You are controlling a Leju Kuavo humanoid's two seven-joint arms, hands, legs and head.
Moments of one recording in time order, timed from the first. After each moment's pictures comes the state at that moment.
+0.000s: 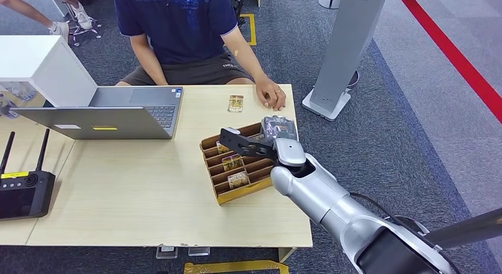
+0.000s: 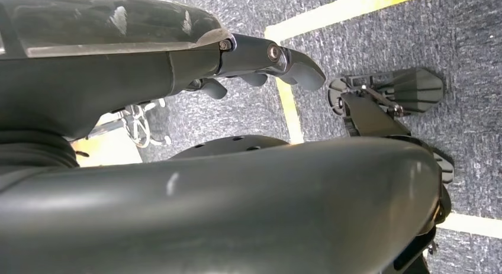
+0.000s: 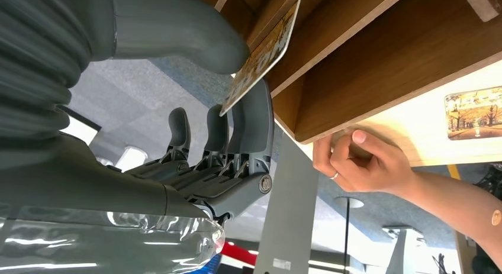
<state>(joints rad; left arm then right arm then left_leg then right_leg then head) -0.12 0.08 -1.15 -0.19 1.29 0.02 0.04 -0.82 0.09 0.94 -0.87 0.80 -0.07 0.30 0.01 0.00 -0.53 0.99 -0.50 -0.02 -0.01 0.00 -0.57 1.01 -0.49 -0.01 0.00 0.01</state>
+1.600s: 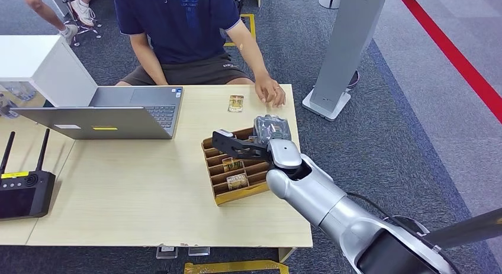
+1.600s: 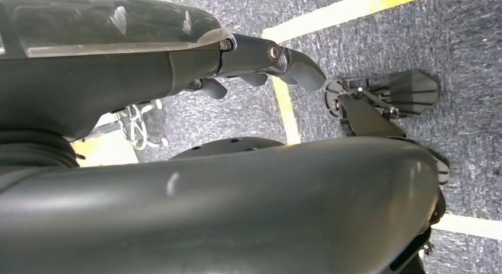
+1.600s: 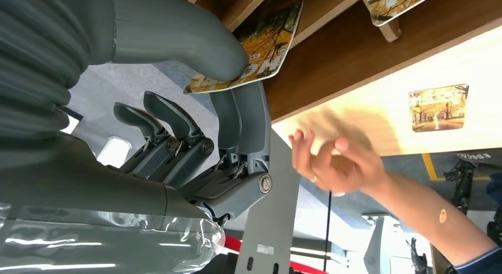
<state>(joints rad) -0.12 0.08 -1.16 -0.19 1.28 0.03 0.03 -0.81 0.08 0.97 -0.93 0.81 -0.06 0.31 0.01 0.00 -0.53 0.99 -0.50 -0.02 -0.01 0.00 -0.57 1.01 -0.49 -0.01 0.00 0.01</state>
